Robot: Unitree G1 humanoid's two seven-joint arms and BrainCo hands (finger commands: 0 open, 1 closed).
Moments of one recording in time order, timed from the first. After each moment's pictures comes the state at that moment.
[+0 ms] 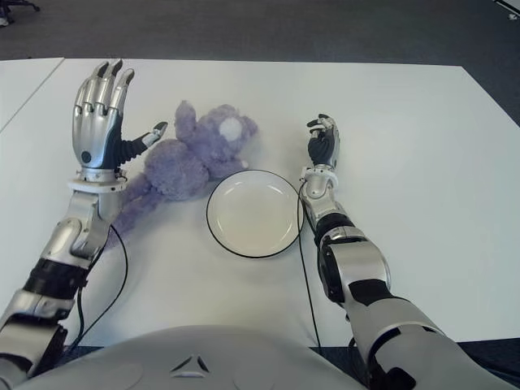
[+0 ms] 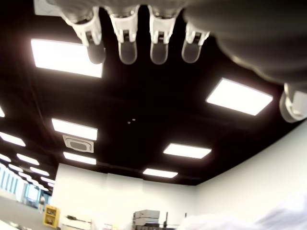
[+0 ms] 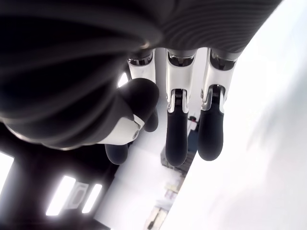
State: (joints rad) left arm -0.12 0.49 -0.15 -0.05 0.91 -0.04 0.62; right arm -0.67 -0.17 0.00 1.25 -0.31 -0.53 -0.60
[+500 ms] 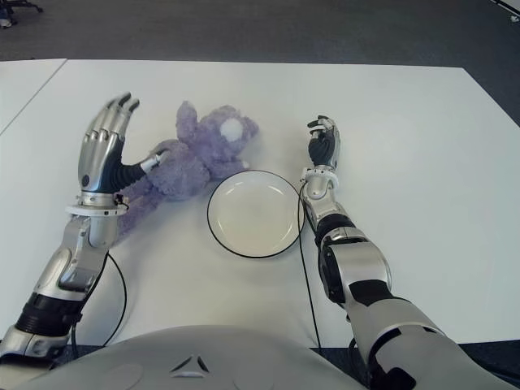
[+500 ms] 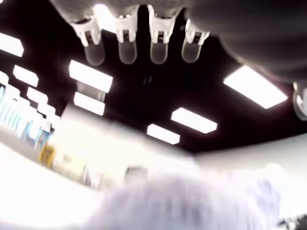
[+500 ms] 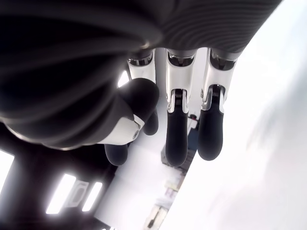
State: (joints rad) left arm 0.07 0.47 -0.13 -0.18 0.70 -0.06 0.35; right arm -0.67 -0.17 0.00 1.25 -0.31 -0.53 -0.60
